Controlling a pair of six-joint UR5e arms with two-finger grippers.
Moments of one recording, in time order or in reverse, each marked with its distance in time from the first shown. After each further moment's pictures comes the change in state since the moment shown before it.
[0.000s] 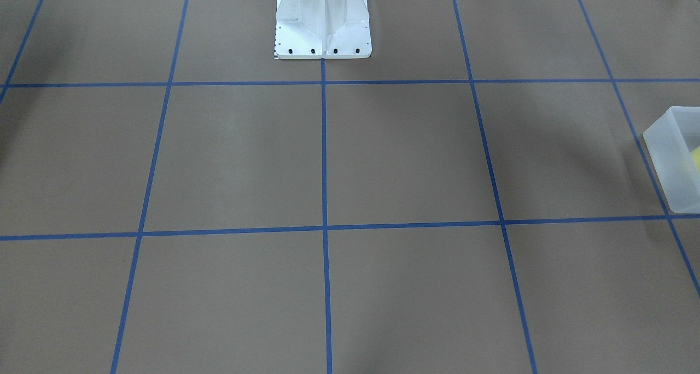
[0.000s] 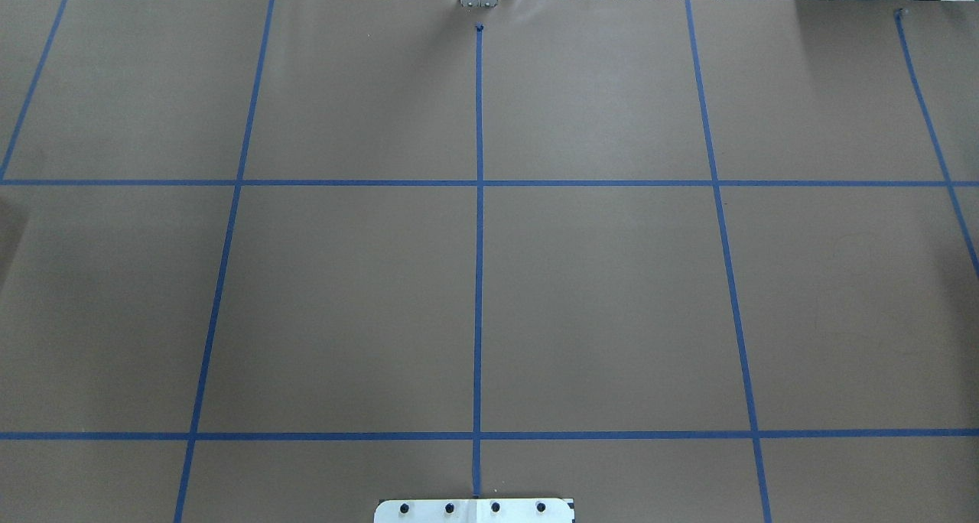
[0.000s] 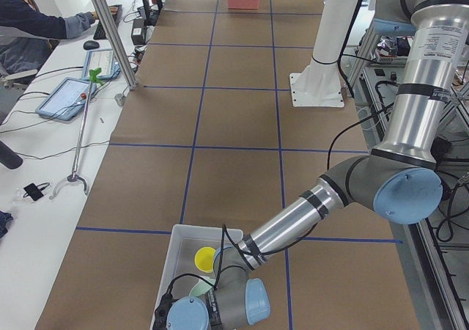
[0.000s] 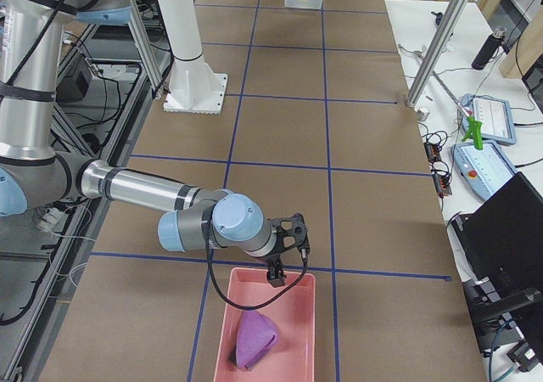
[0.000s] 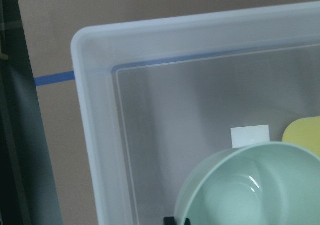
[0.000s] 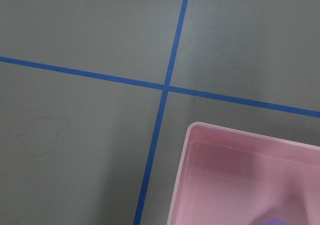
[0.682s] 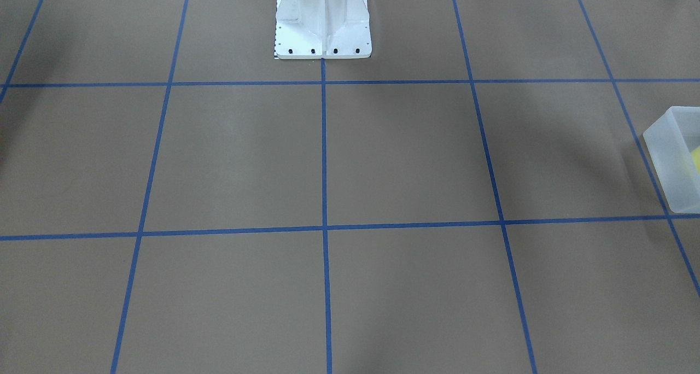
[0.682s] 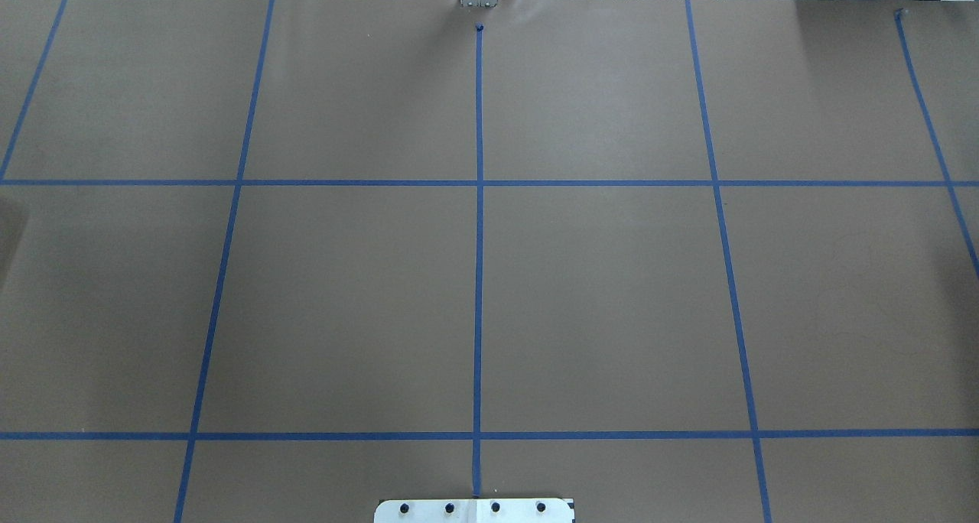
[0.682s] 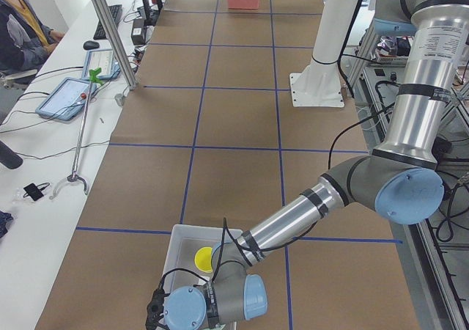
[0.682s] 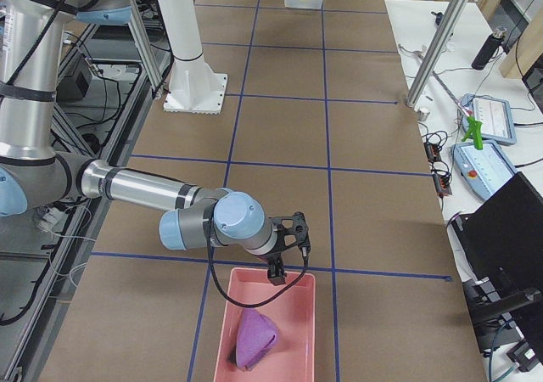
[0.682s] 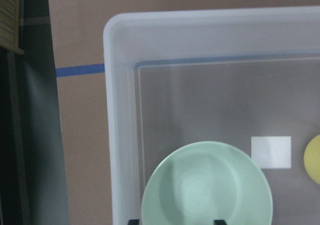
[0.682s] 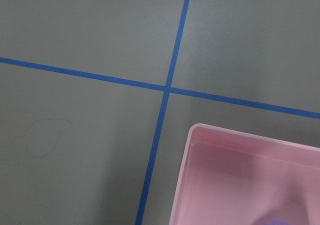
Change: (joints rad) left arm 0.001 0.031 -0.159 -0.005 0.000 -0.175; right arm -0.003 -0.001 0.013 0.000 0.001 0.011
